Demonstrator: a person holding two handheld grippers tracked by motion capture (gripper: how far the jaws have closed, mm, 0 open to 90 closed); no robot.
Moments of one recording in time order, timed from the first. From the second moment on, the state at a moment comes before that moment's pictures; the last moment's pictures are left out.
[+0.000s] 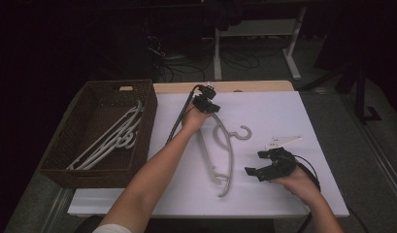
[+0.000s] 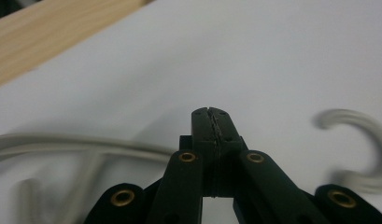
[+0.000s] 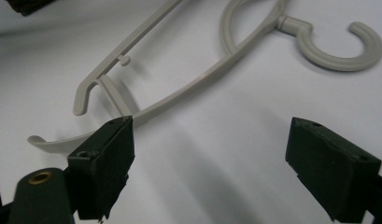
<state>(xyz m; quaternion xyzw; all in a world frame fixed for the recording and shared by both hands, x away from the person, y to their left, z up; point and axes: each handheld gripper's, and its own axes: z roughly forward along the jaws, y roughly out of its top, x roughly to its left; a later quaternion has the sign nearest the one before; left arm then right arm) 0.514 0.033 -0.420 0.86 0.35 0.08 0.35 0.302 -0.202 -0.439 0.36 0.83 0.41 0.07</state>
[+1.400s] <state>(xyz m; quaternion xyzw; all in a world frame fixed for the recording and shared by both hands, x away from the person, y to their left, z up) 0.392 -0.013 -0.449 0.93 0.19 -0.03 0.30 0.311 -0.249 -0.438 0.44 0.79 0.42 0.12</state>
